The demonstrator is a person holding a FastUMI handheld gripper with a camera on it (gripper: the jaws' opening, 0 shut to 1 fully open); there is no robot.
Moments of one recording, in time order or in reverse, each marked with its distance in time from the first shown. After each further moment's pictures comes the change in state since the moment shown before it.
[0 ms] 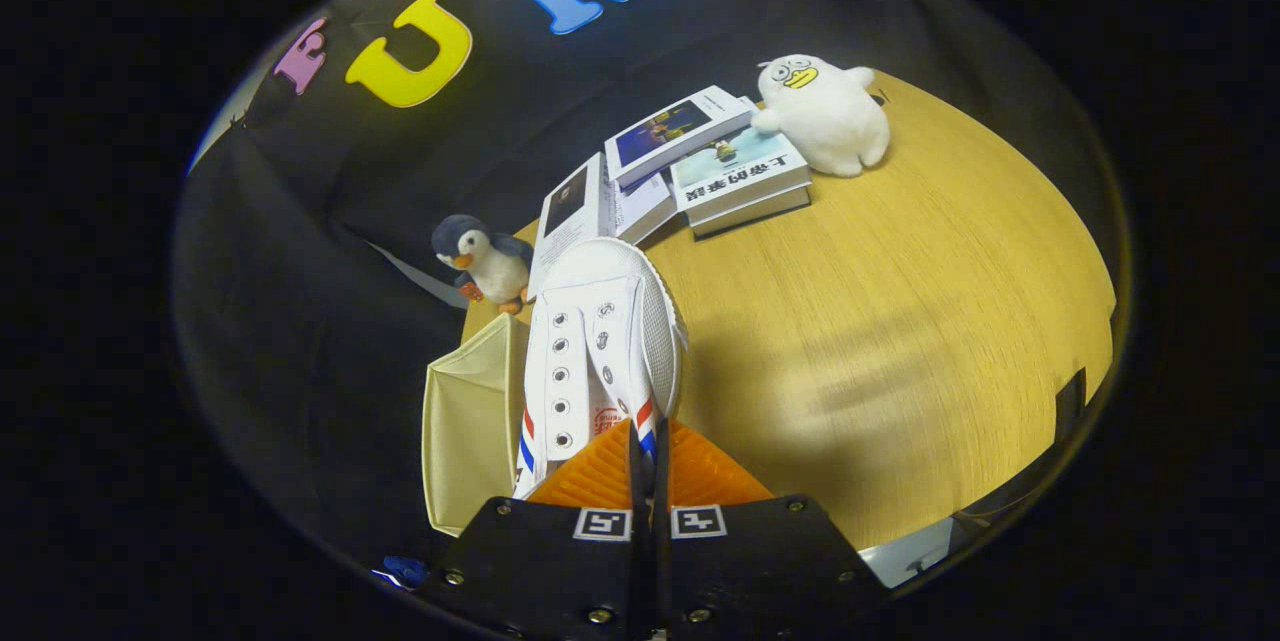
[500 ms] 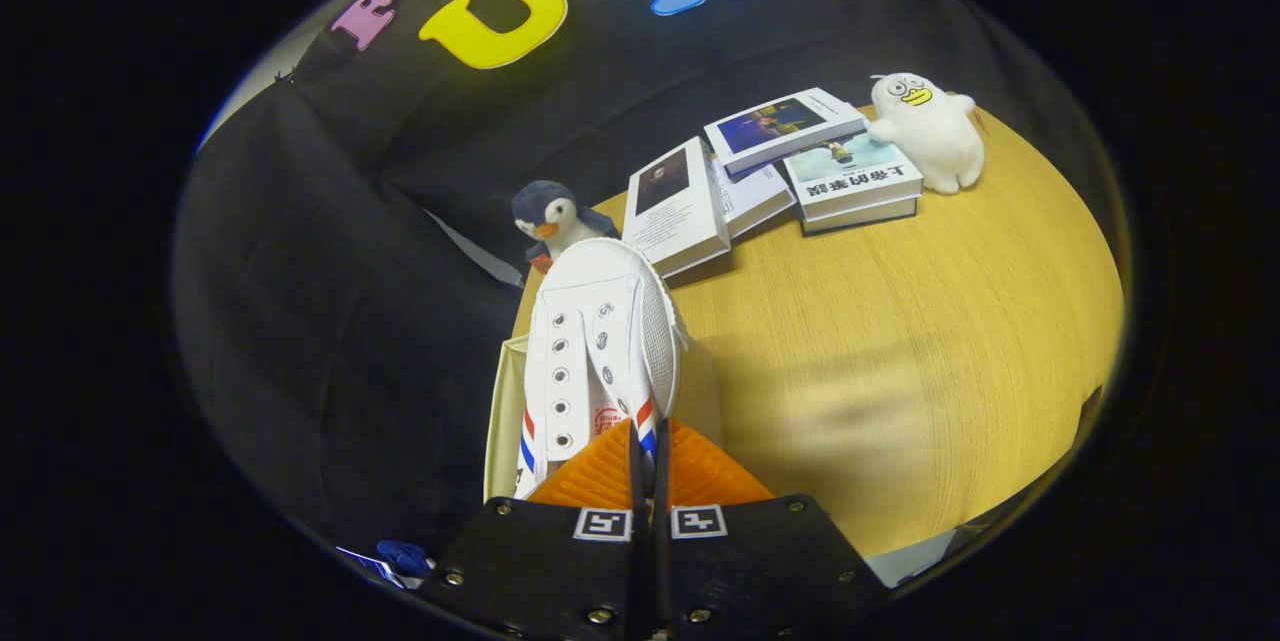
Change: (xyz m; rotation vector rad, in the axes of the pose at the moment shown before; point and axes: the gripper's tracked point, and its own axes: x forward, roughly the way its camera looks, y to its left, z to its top) arm 0.024 0.101 -0.023 -0.107 0.024 0.075
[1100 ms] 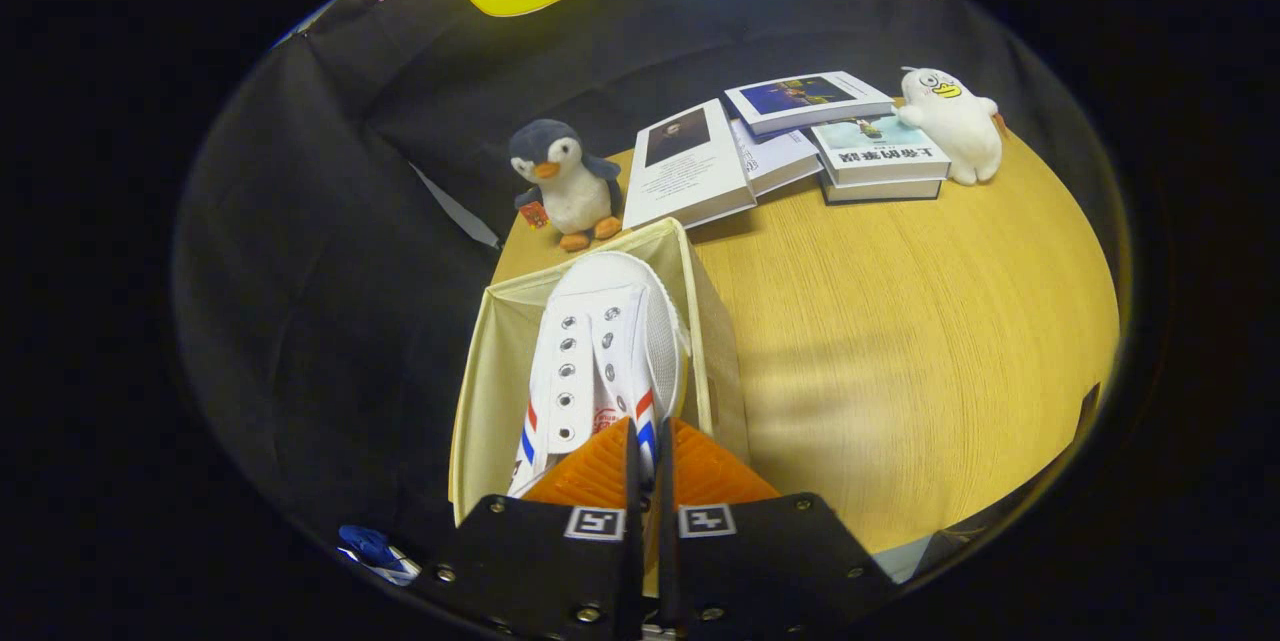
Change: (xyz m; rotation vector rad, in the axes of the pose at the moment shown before) arm 0.044 0.023 -0.044 -0.067 0.046 -0.084
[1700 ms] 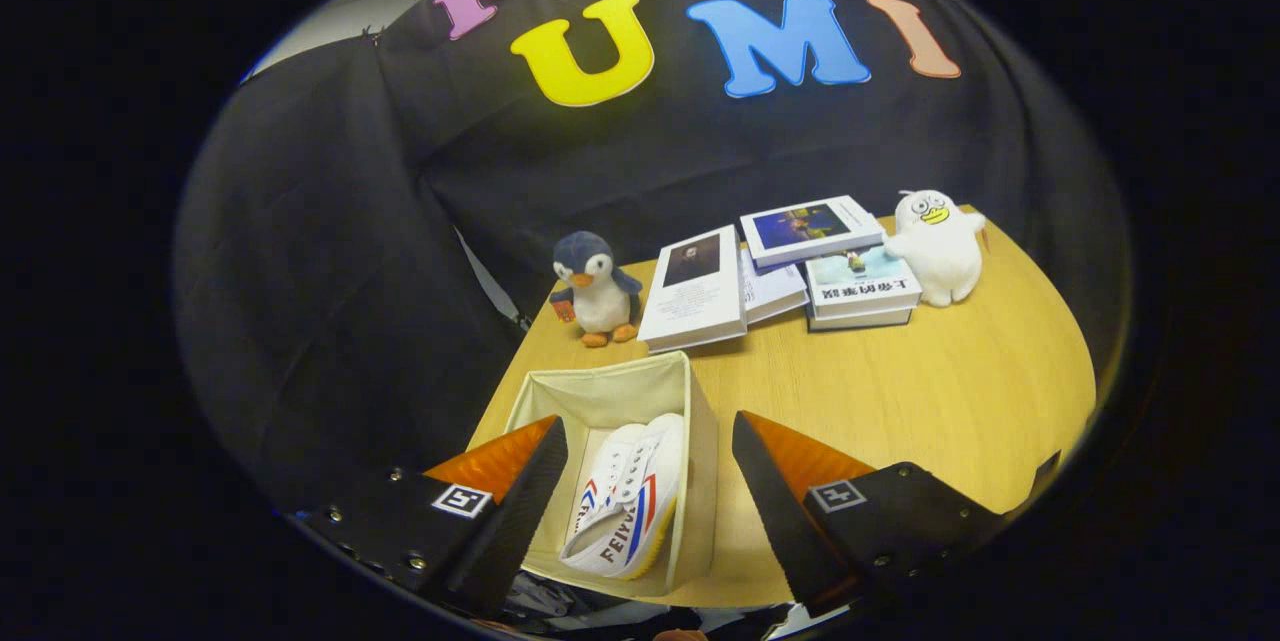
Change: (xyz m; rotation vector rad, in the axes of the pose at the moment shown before) arm -0.097 -0.011 0.074 -0.160 -0.335 0.001
